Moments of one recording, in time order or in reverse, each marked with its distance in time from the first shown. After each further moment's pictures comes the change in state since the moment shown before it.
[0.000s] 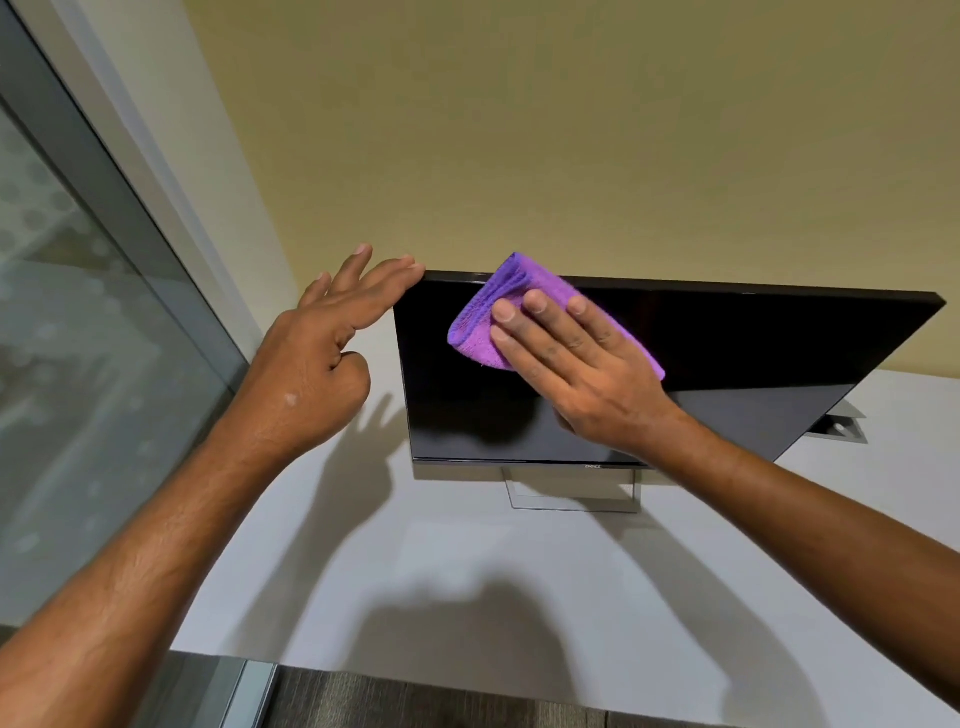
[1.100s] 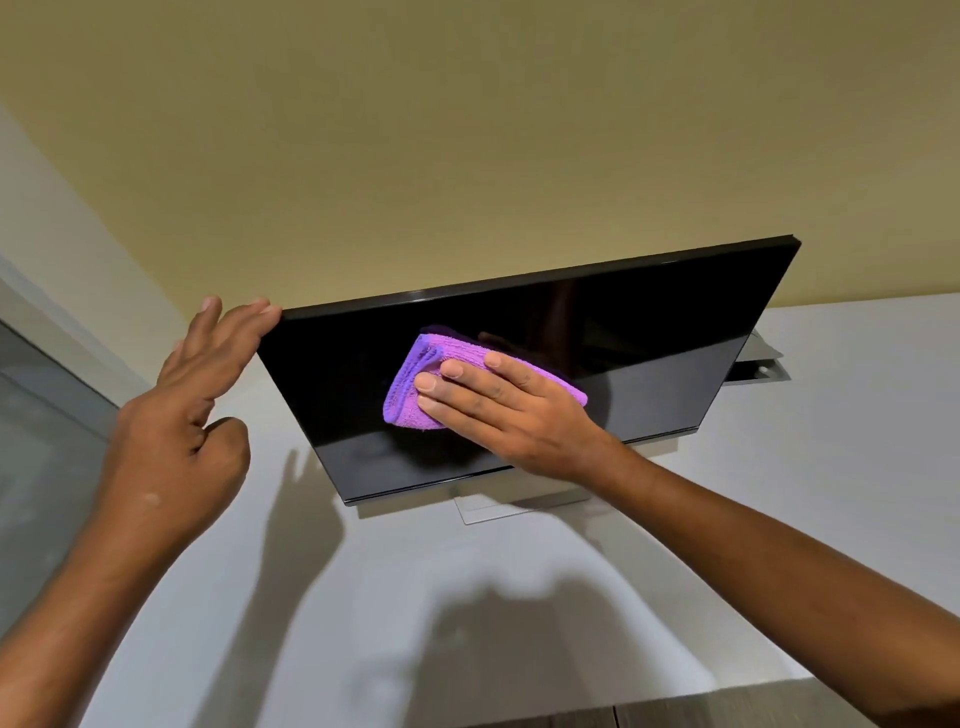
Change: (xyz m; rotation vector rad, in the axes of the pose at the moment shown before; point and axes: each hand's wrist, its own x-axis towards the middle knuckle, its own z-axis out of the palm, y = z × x) left_hand 0.002 -0.014 0.020 0.002 0.090 0.030; right_hand -0.064 -0.013 0.018 0.009 -0.014 0.055
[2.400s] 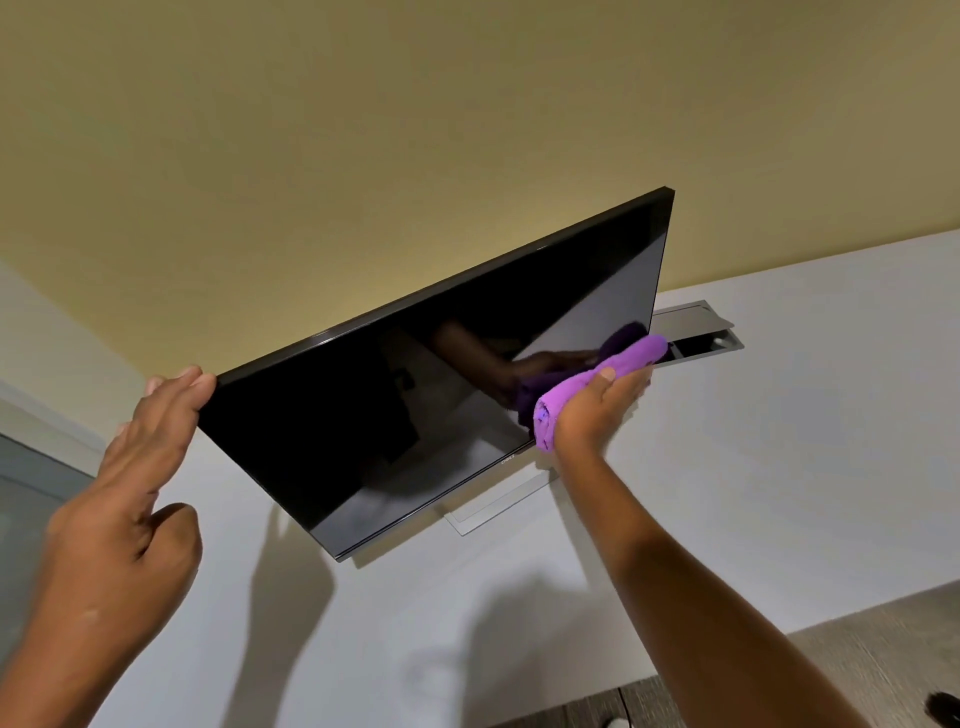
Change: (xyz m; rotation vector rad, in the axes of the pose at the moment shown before) left_hand -0.021 0.002 0.008 0.173 -0.062 0.034; right_hand -0.093 0.014 0.037 0.504 0.487 2.211
